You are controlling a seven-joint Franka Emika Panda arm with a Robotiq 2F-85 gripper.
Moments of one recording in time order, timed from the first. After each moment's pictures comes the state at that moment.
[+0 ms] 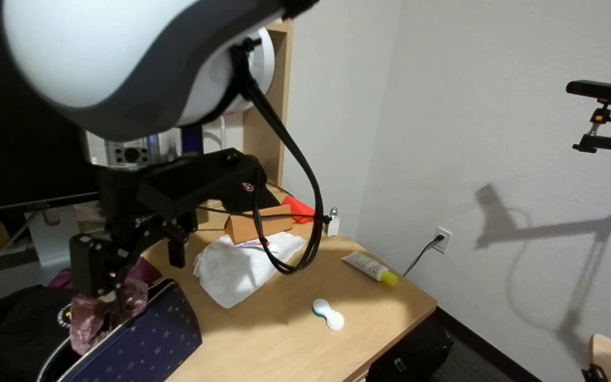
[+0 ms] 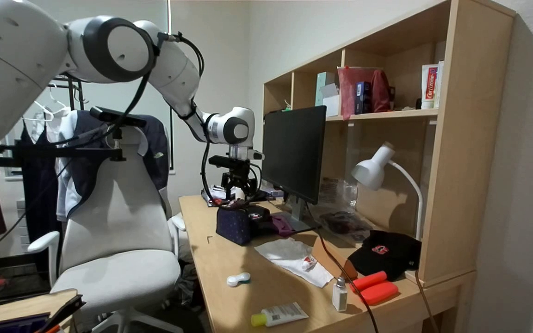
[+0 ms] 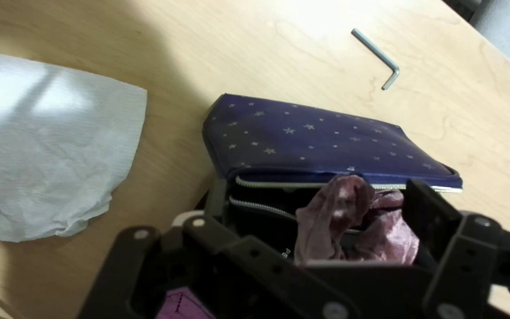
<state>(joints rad) 0.32 0.58 0.15 -1.54 -0.03 2.11 0.07</state>
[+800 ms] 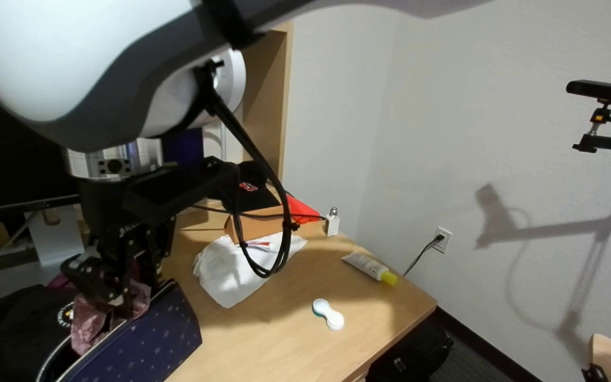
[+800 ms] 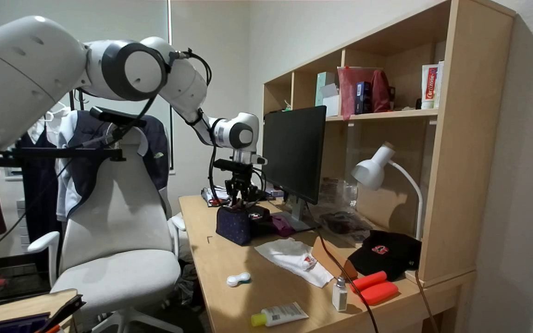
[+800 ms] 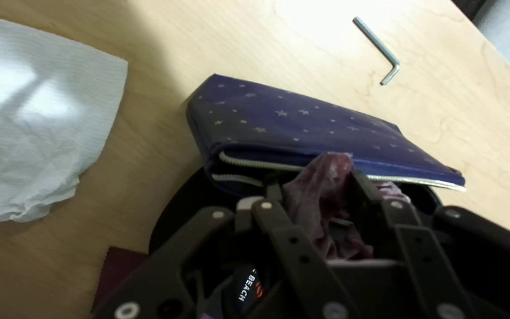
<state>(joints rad) 0.32 0.69 0.17 -1.39 -0.03 2.04 0.00</state>
